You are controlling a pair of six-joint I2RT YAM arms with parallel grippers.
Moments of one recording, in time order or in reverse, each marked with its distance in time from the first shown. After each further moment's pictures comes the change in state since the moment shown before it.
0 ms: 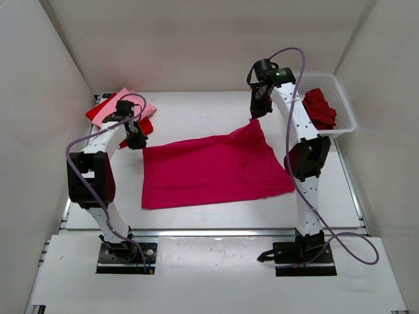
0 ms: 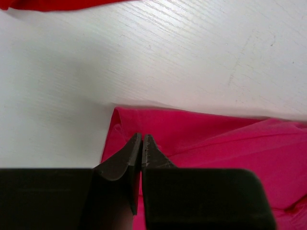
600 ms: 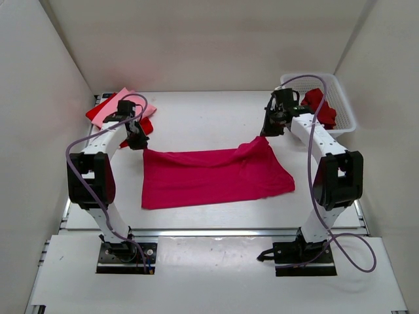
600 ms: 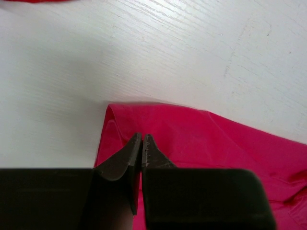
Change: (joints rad) left arm -0.013 -0.010 0.001 -0.019 0.018 0.003; right arm -0.090 -0.537 -0.985 0.645 -0.124 -0.048
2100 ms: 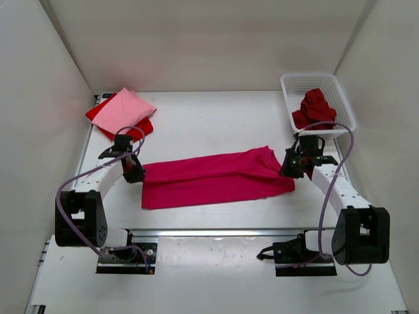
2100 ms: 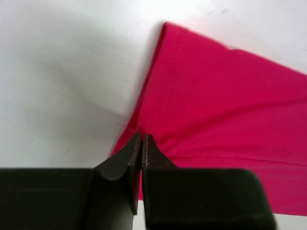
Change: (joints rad) left arm 0.001 -0.397 -0.511 0.079 -0.018 -0.031; right arm -0.152 -0.522 -0.718 0.189 -0.071 -0.074
